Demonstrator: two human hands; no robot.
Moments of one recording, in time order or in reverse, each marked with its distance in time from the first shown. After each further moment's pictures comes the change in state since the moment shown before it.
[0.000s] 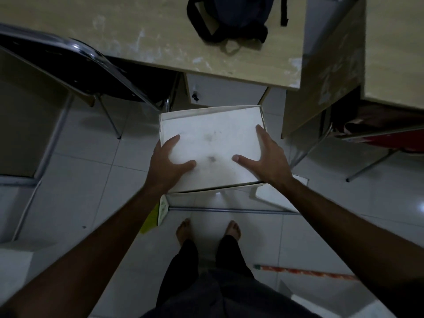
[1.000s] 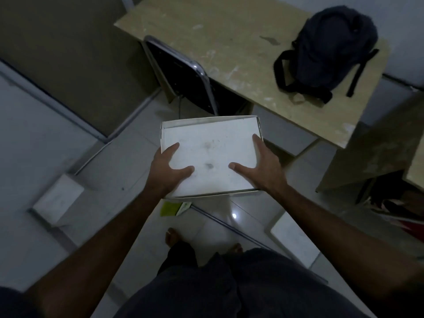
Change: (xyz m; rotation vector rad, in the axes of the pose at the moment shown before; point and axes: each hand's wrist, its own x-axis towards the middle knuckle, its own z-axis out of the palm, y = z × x) left_hand -0.133 0.015 -0.116 -0.032 0.334 -0.252; right_hand -0.033 -0.140 -0.017 -0.011 -0.215 -0.337
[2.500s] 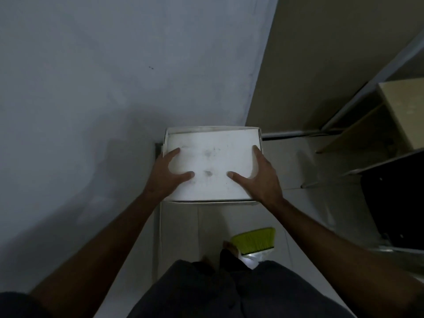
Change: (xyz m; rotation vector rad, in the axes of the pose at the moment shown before) left_hand -0.015 -0.377 -0.403 -0.266 0.573 -0.521; right_hand 0.082 -0.456 0.442 -0.136 -0.564 -0.481
